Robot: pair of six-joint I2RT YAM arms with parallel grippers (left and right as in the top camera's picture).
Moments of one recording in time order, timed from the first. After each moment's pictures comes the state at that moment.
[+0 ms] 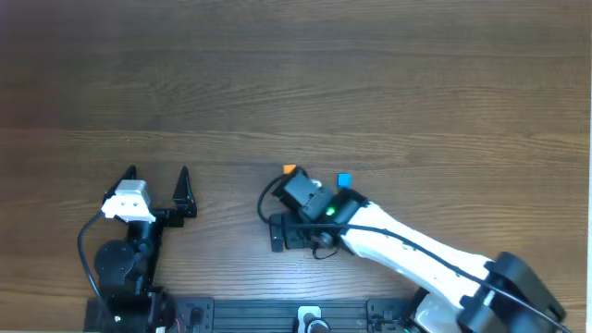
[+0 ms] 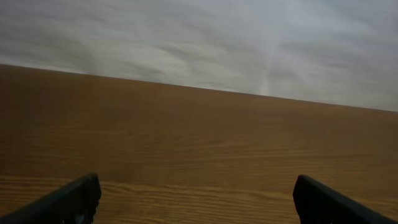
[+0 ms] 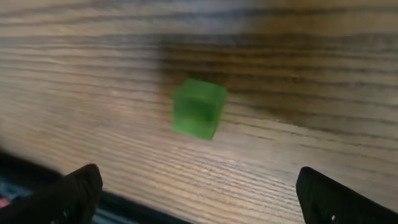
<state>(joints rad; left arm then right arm) 0.01 0.01 0.01 -0.07 0.06 -0.15 0.89 1.48 0.85 -0.72 -0.18 0.81</state>
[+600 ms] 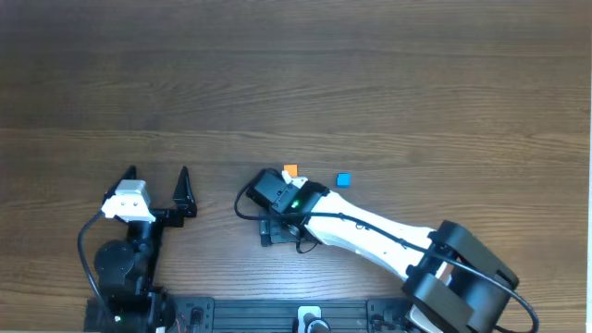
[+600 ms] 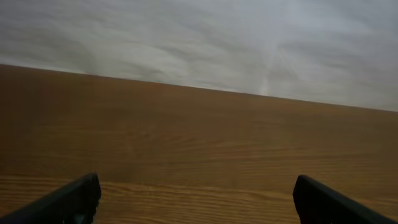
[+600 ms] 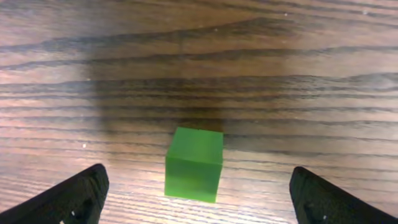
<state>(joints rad) 0.01 0.01 0.01 -0.07 0.06 -0.15 0.95 1.69 0.98 -0.75 -0.04 0.87</state>
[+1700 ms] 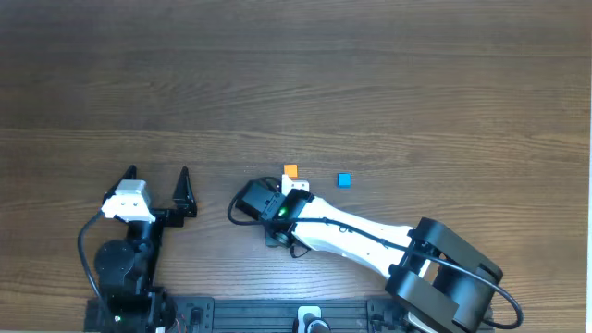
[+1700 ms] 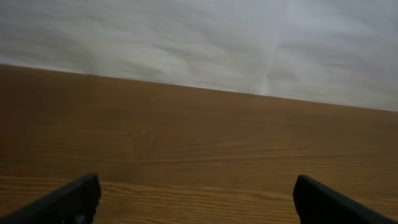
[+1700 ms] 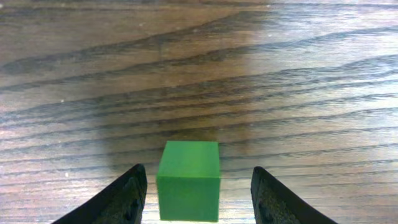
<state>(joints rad) 0.01 0.01 0.01 -0.07 0.06 -0.15 1.01 1.74 1.00 -0.75 0.05 1.02</state>
